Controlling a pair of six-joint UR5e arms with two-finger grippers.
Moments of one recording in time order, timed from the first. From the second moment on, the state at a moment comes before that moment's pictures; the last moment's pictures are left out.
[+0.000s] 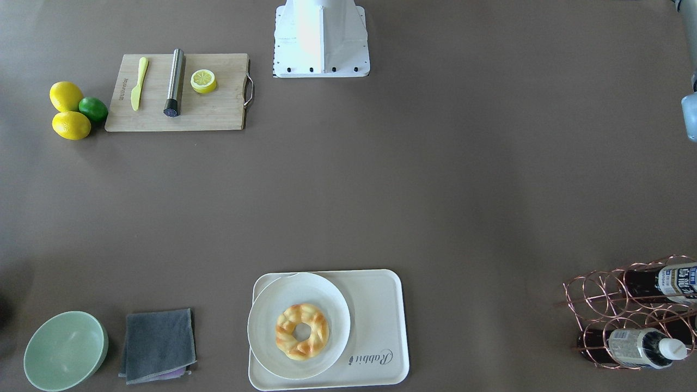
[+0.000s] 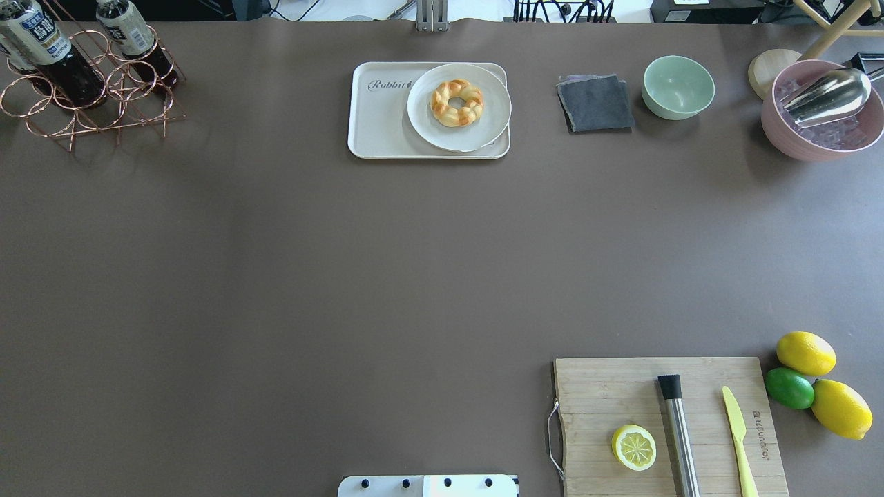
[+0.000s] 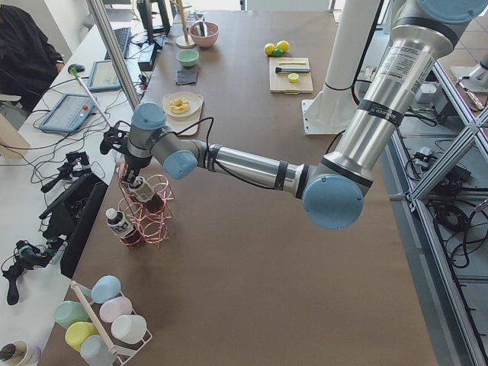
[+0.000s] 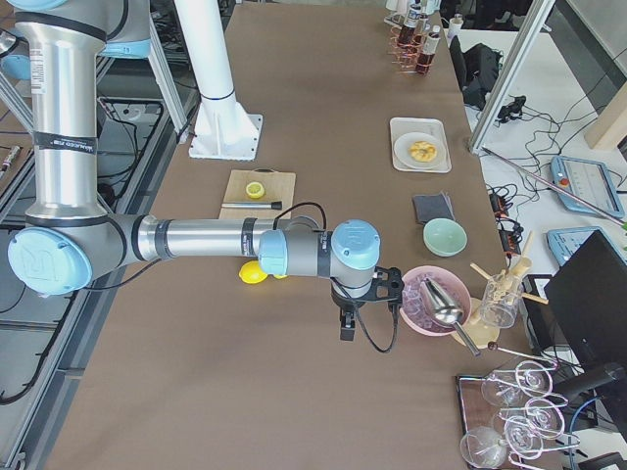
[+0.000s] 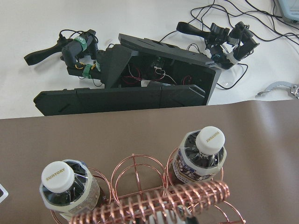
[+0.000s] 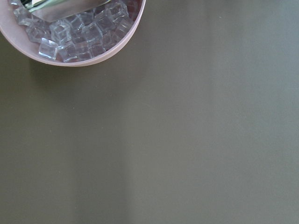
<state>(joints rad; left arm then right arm) -1.41 -2.00 -1.39 -2.12 -2.21 -0.57 1.60 -1.63 1.69 -1.61 2.35 0.03</state>
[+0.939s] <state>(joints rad) -1.45 -1.87 -1.76 -1.86 -2.24 -0.54 1.61 -1.64 1.69 -1.61 2.36 0.02</state>
